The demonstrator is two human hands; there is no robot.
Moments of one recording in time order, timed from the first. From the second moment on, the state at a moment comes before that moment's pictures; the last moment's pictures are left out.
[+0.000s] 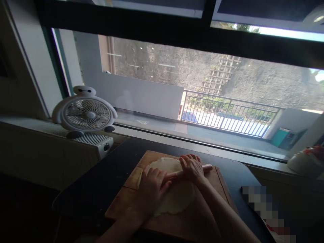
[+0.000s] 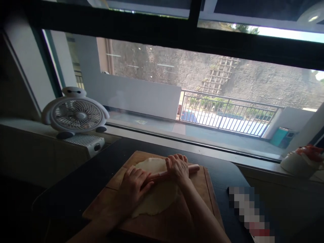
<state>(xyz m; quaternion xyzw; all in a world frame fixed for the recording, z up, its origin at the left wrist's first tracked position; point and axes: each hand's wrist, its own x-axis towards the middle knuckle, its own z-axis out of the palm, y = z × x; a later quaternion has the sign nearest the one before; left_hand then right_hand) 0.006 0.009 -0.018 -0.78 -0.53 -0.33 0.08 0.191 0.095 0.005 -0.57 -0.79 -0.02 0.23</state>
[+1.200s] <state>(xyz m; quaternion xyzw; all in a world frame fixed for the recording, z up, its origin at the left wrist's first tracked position) 0.004 -0.024 -0.061 -0.76 -0.49 -0.39 0.18 0.199 0.130 -0.001 -0.46 -0.86 0.07 0.19</state>
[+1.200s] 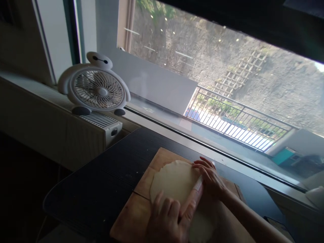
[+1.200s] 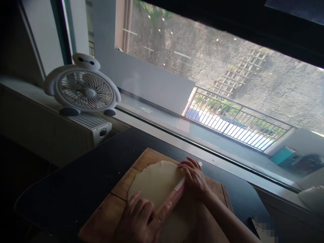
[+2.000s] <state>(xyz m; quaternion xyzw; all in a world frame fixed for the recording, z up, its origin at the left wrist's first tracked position) -0.013 -0.022 -0.046 -0.74 -0.55 -0.38 0.11 0.160 0.167 -0.007 -0.49 -0.85 0.08 0.18</state>
